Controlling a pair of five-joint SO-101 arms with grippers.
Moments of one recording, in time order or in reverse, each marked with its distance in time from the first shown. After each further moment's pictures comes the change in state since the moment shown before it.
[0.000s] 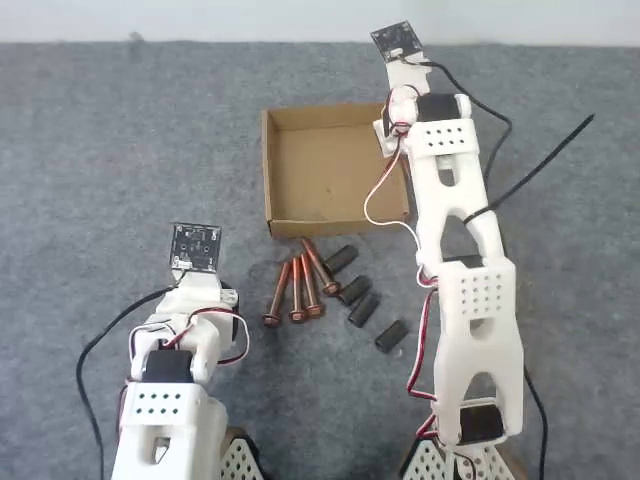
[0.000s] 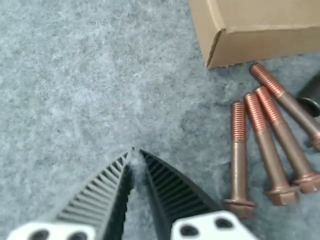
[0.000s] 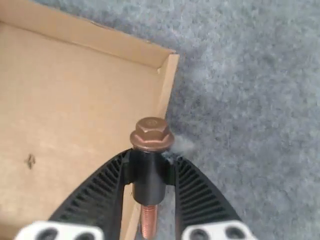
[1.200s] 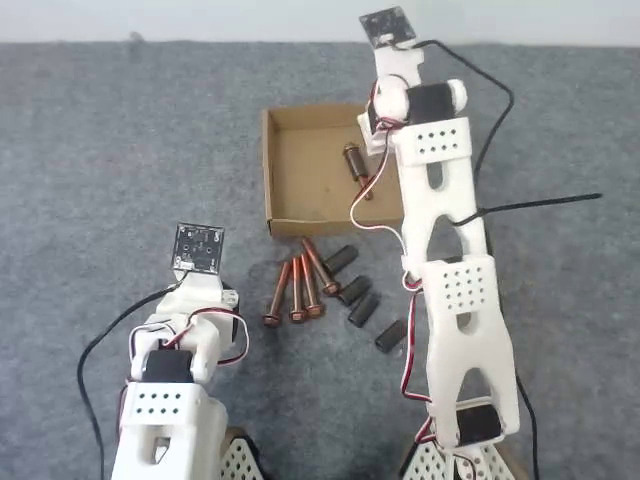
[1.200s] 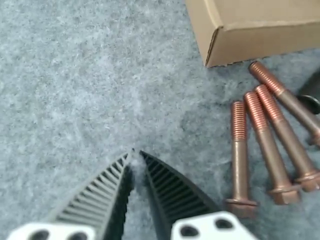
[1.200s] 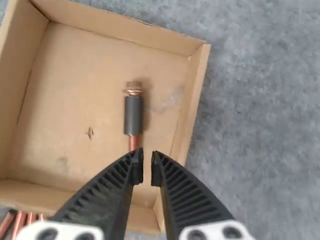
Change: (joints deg) left arm 0.0 0.0 0.0 0.0 -1.0; right arm -3.2 3.6 -27.0 27.8 -6.3
